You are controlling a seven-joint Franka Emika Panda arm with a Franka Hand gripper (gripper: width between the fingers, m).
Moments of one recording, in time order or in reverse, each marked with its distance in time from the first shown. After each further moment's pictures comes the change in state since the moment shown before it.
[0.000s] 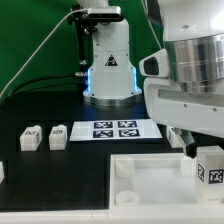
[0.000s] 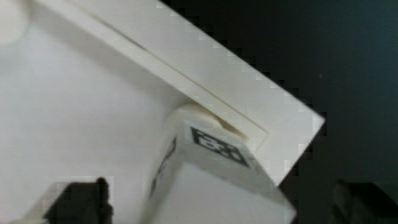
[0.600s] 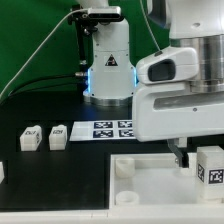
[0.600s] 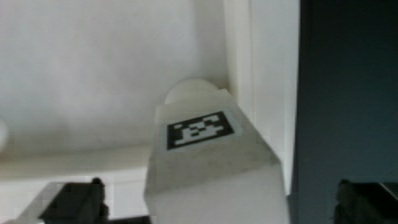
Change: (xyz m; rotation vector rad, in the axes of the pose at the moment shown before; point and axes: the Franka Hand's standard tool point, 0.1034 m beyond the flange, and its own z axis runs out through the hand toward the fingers) arm -0.001 -0.003 0.000 -0.067 0.025 -0.805
